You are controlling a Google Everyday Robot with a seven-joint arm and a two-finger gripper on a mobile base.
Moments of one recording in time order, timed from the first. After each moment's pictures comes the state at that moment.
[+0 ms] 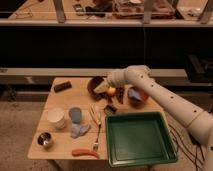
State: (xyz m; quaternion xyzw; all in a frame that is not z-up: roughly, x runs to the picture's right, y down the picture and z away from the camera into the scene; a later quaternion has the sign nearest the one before) arm -0.010 -0.052 0.825 0.31 -0.15 -0.88 0.34
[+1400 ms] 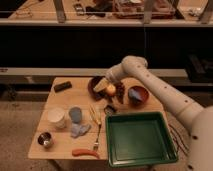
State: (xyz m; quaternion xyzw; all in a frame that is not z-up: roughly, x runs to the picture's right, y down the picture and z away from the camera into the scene) arm -0.026 -0.059 0.831 0.25 -0.28 -0.87 0.32
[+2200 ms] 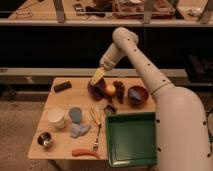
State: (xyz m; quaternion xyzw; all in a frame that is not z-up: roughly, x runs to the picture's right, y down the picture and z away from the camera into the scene) arm -0.033 -0.072 0.782 0.15 -0.39 -0.86 0.31
